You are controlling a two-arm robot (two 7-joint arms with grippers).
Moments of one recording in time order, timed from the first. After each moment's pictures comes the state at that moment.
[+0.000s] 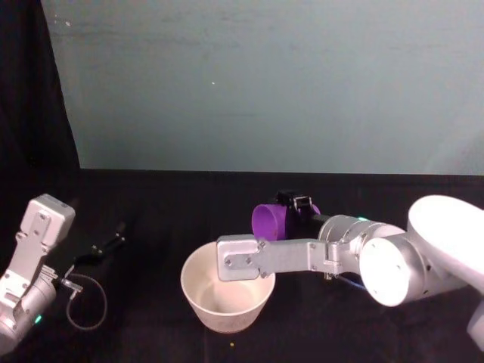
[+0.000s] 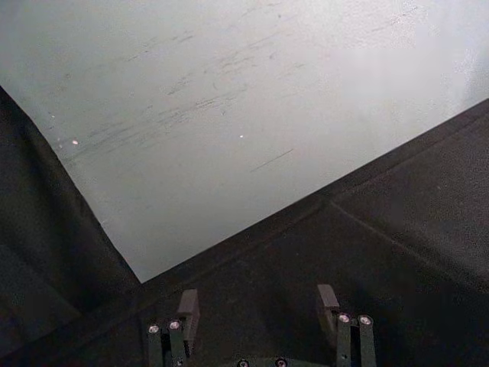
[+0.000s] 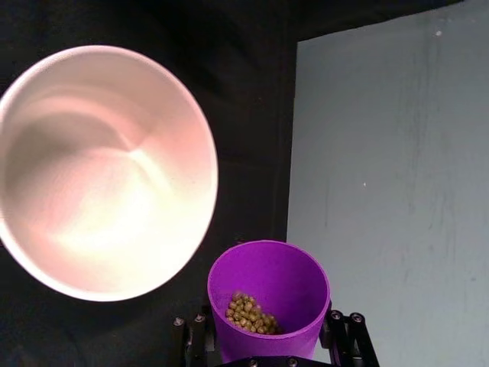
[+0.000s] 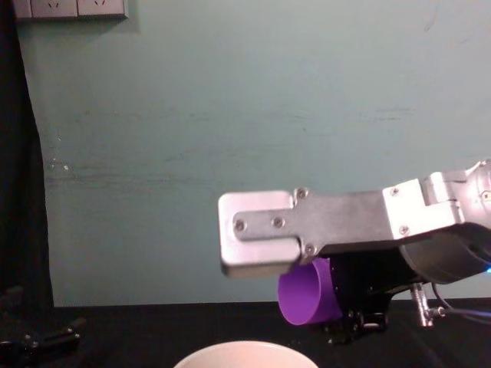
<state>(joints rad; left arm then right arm) -0.20 0.60 0.45 -1.41 -0.25 -0.12 0.03 0.74 0.58 -1.00 -1.71 -0.59 0.53 0.58</state>
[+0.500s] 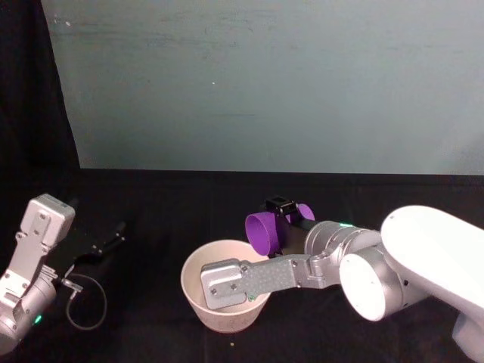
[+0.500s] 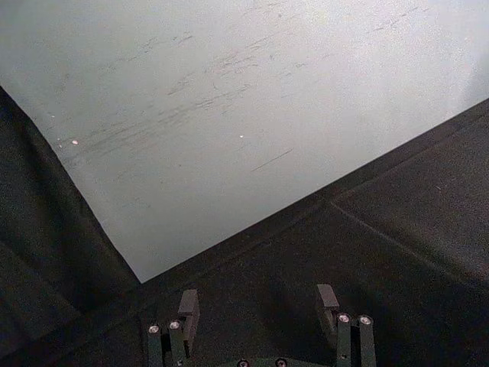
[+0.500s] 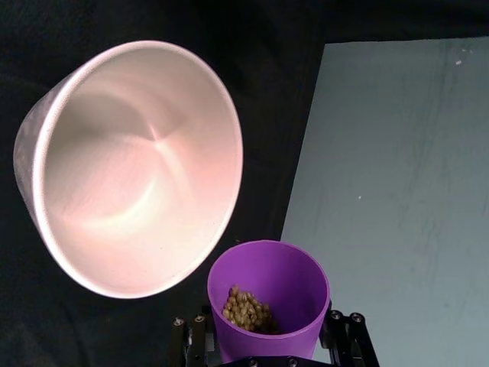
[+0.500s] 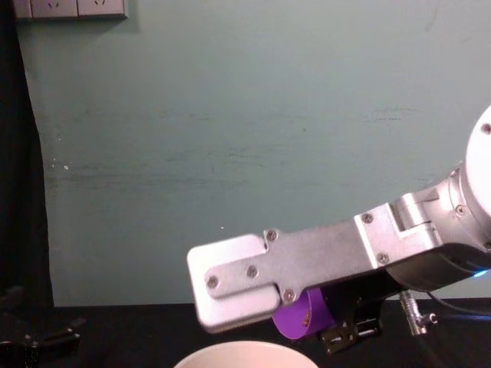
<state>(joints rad) -0.20 0.60 0.45 -1.41 -0.25 -0.12 0.03 0.78 0.56 -1.08 -1.73 -0.74 0.54 0.67</state>
